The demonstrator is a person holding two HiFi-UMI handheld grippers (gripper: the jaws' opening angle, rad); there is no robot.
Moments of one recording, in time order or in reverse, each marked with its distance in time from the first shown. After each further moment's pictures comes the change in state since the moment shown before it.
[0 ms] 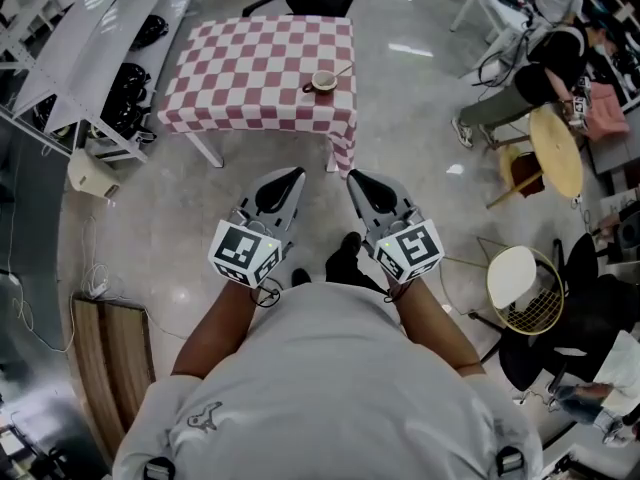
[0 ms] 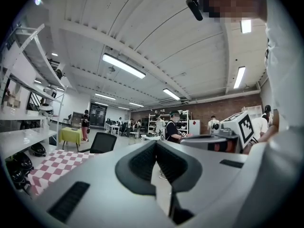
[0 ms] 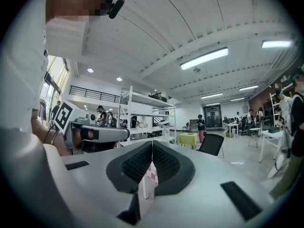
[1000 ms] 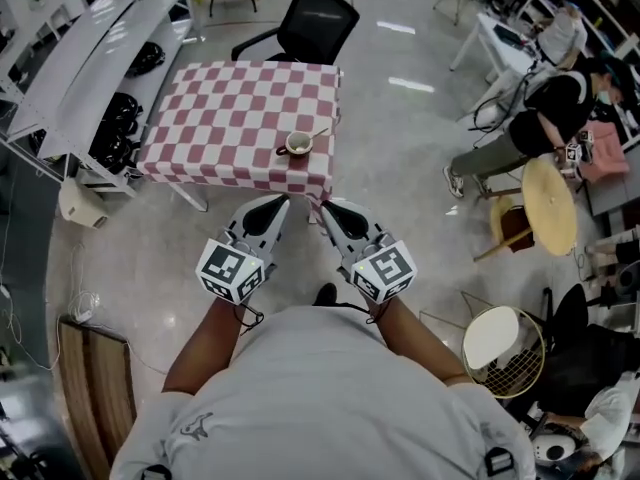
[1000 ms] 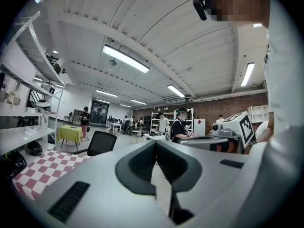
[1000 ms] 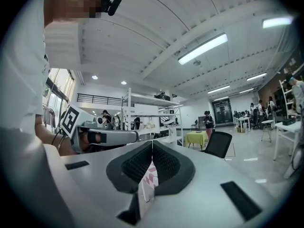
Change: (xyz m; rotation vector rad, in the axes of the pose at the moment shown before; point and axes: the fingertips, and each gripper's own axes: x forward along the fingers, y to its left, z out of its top) left arm 0.168 0.058 -0.005 -0.025 0.029 0.032; right arm 0.071 -0.151 -0.006 0.066 -0.005 0.129
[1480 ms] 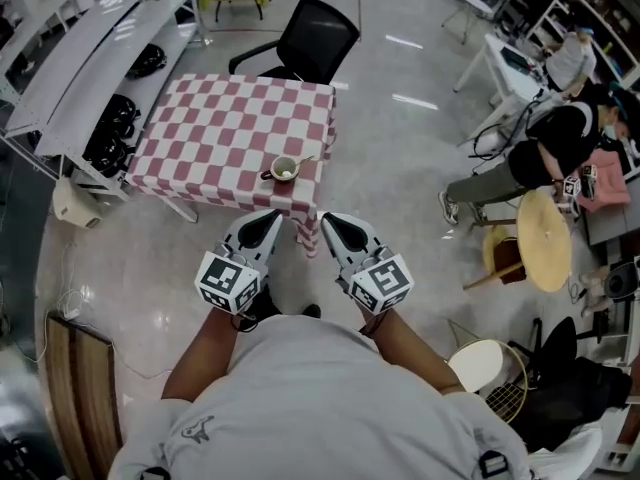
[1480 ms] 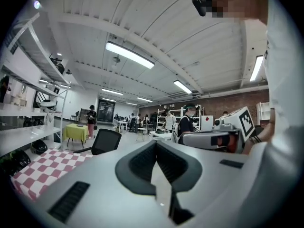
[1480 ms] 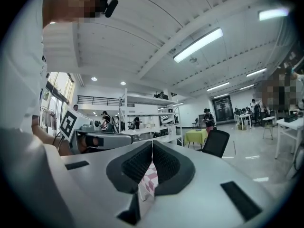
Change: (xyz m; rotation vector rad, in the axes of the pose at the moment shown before) left arm 0.084 0.019 -0.016 -0.018 0.024 0.077; right arm 0.002 -0.103 -0.006 0.031 0.007 0.015
